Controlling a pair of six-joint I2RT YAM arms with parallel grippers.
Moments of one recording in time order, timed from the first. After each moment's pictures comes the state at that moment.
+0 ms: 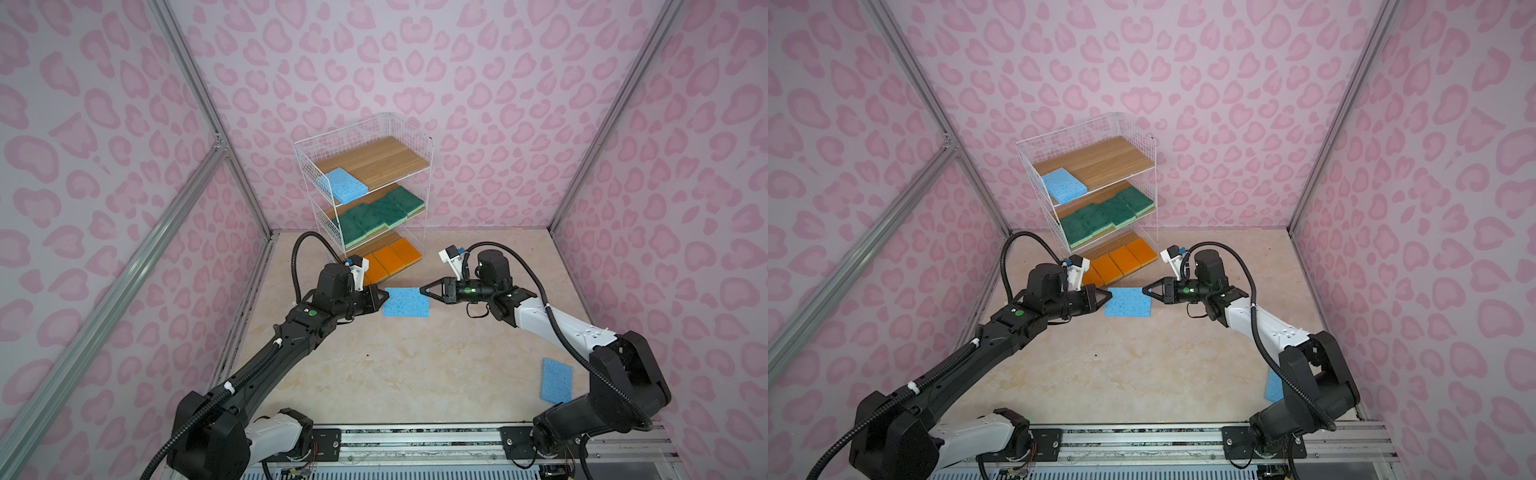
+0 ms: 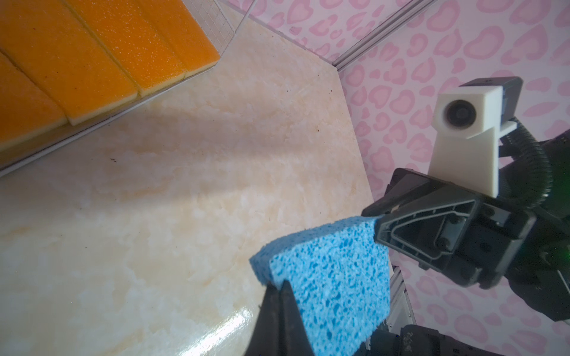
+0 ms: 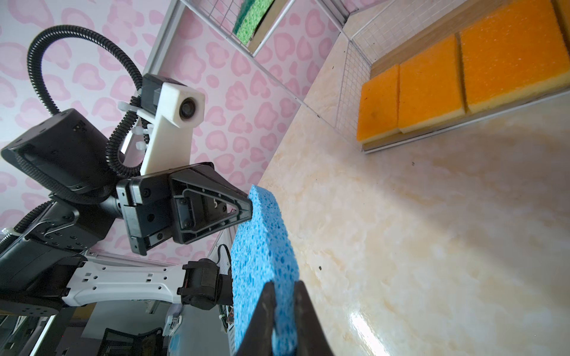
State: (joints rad) left arm -0.44 1.21 0.89 -0.25 0.41 -0.64; right arm 0.44 1.50 0.96 0.11 -0.87 0.61
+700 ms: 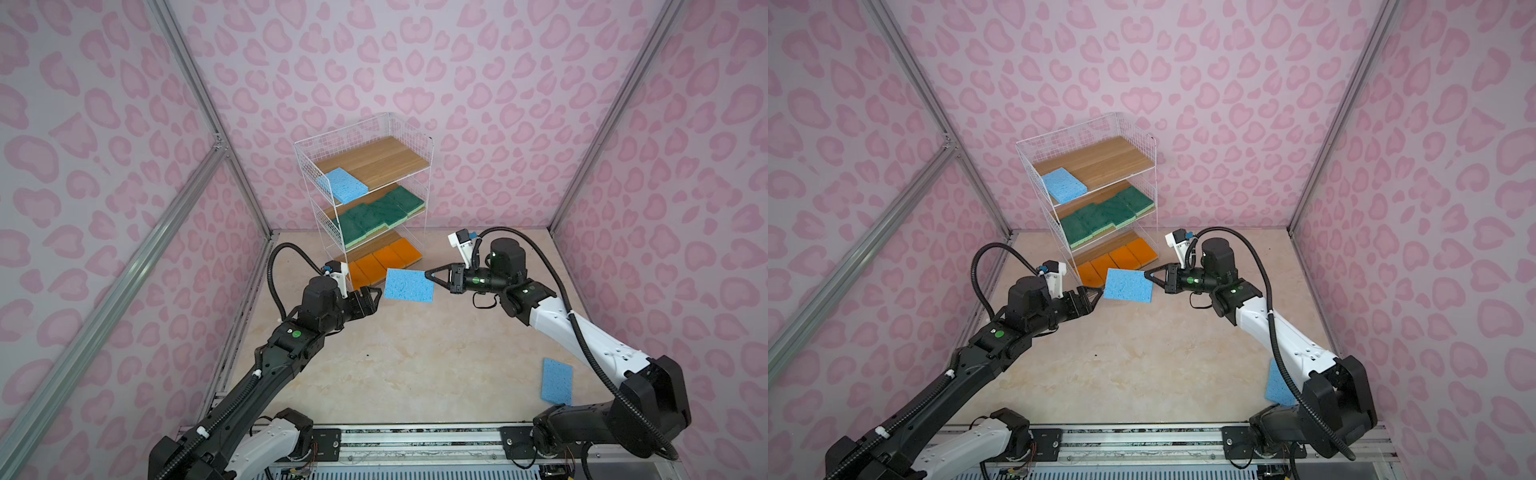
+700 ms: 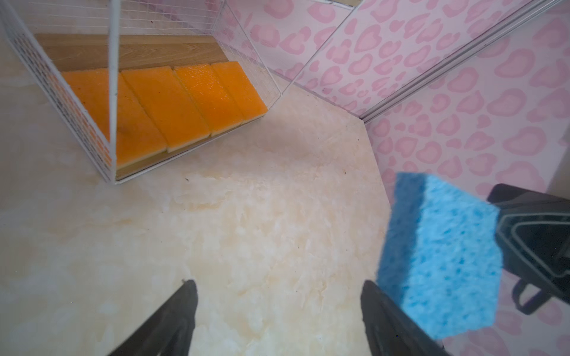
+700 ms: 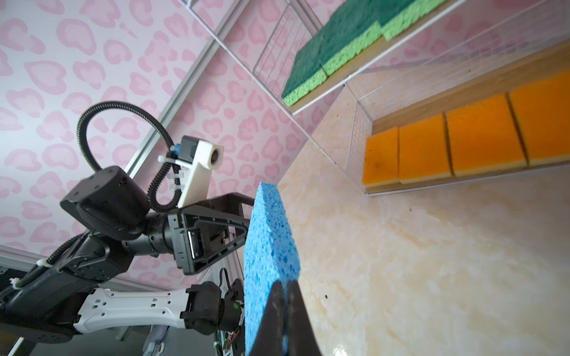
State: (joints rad) left arm -0.44 0.99 0.78 -0.30 0.15 -0.67; right arm 0.44 1.37 1.10 -0.04 -0.76 0.58
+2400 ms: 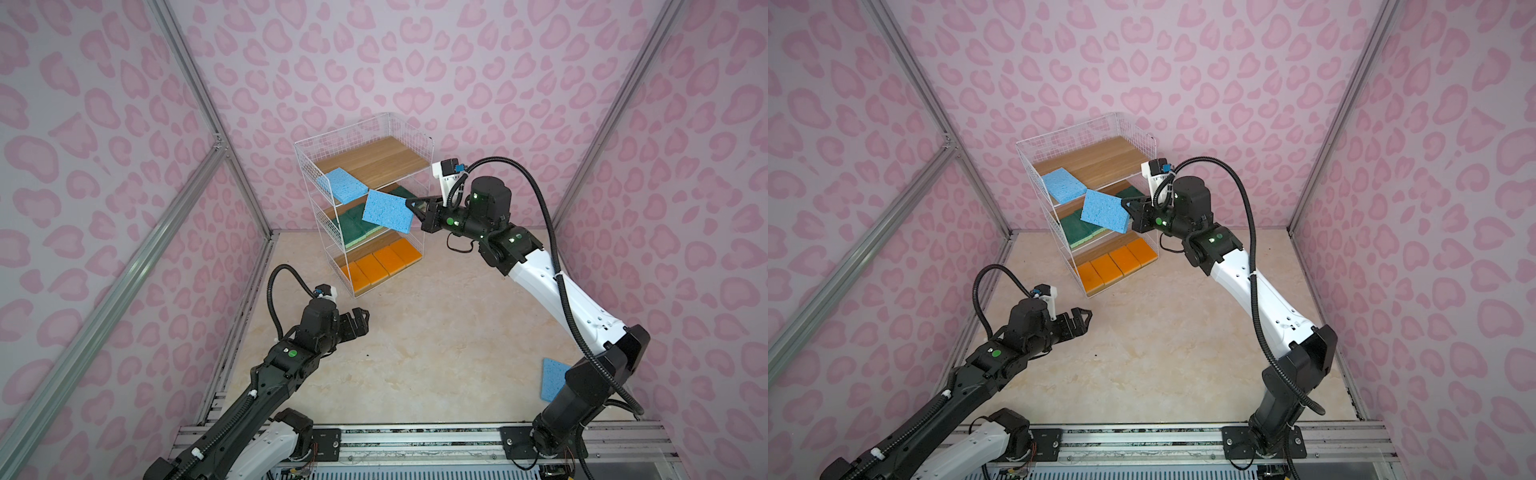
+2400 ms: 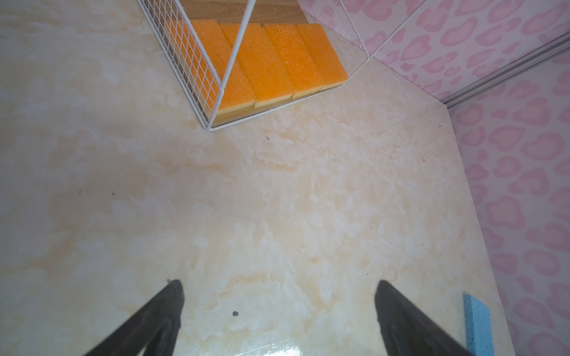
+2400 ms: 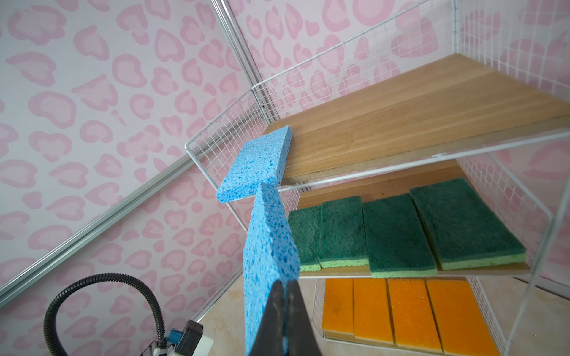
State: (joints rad) left arm -0.44 0.88 0.63 -0.40 0.01 -0.66; right arm 0.57 1.71 1.86 -0.25 -0.36 0.41
